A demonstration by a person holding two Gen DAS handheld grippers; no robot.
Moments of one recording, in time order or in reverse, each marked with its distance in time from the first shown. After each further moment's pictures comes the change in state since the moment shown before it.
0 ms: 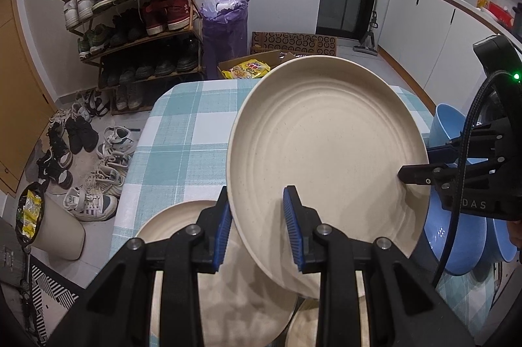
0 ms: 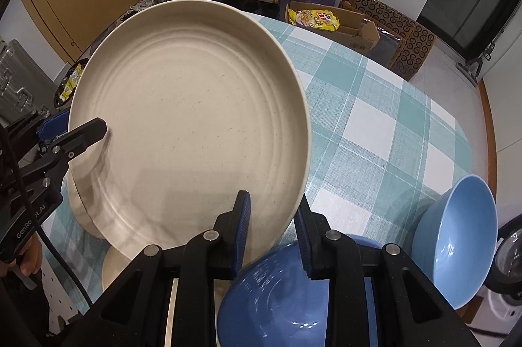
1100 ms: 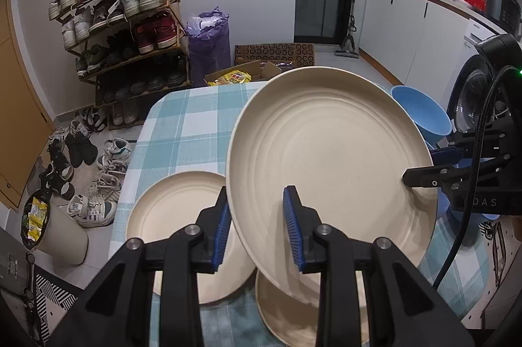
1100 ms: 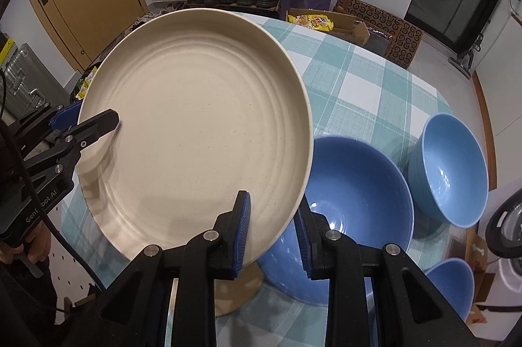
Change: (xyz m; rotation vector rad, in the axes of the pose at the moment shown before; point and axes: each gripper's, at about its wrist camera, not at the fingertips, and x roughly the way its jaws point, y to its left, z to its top) left arm -0.070 -0.036 -0.051 0.076 -0.060 -0.028; right arm -0.064 0.016 -0.095 0.046 -0.058 0.020
